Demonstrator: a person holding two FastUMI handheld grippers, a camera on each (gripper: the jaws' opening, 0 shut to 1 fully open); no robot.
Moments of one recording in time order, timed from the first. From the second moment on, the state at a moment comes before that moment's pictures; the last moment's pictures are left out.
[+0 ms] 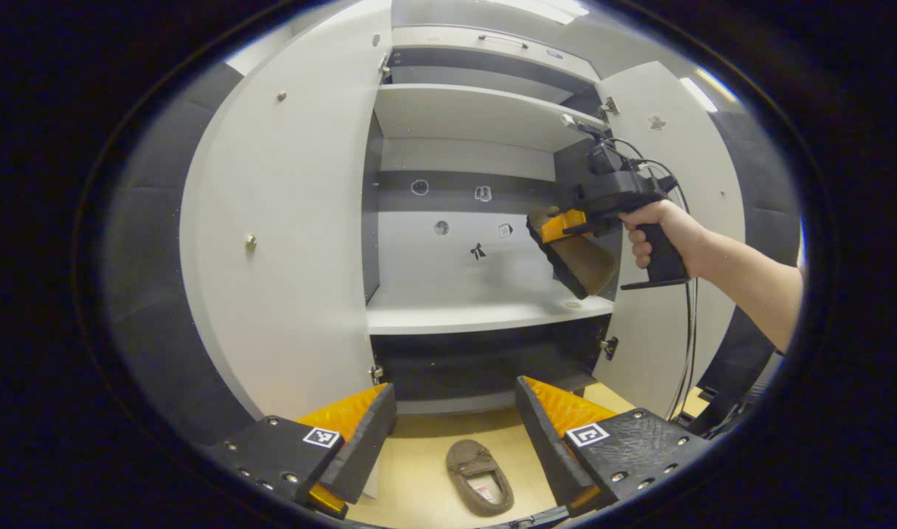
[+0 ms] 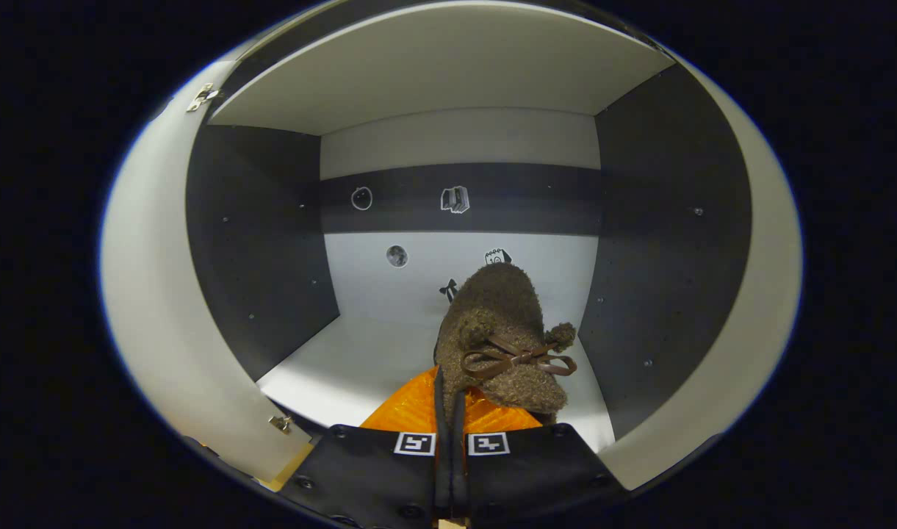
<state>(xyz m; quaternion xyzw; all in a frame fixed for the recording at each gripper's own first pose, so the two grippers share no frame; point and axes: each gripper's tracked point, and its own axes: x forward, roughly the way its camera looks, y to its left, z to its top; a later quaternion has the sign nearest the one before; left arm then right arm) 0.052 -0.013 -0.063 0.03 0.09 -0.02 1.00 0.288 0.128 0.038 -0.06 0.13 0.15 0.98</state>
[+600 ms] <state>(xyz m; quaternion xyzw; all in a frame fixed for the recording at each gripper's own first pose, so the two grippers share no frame) 0.075 -0.005 -0.062 0.03 0.10 0.05 0.99 0.388 0.128 -0.019 -0.09 0.18 0.13 0.97</state>
